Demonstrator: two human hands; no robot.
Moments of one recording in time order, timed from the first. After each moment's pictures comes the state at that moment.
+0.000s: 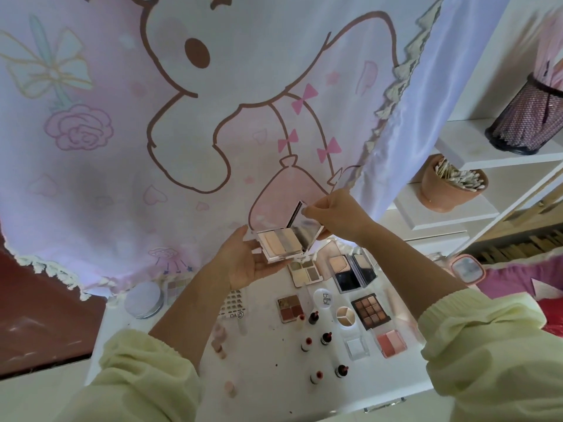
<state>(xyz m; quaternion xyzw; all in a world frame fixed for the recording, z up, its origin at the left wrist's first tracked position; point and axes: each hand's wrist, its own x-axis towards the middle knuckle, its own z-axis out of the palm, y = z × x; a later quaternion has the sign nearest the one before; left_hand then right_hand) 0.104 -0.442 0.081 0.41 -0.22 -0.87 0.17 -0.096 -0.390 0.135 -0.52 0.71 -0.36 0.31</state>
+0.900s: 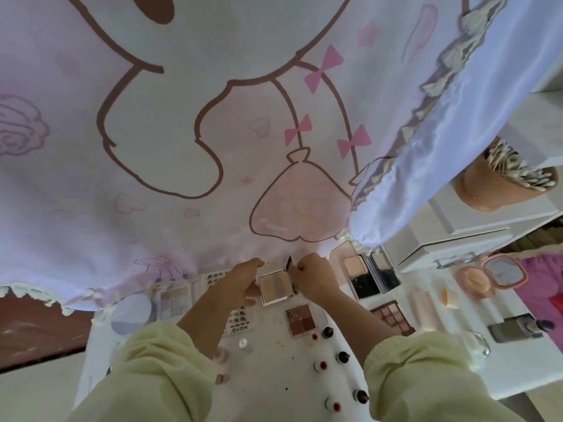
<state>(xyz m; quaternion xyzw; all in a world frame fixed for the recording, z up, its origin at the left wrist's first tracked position) 0.081 -0.489 -0.017 0.63 -0.35 -0.69 0.03 -0.056 -0.420 -0.024 -0.42 0.83 -0.19 0.32</state>
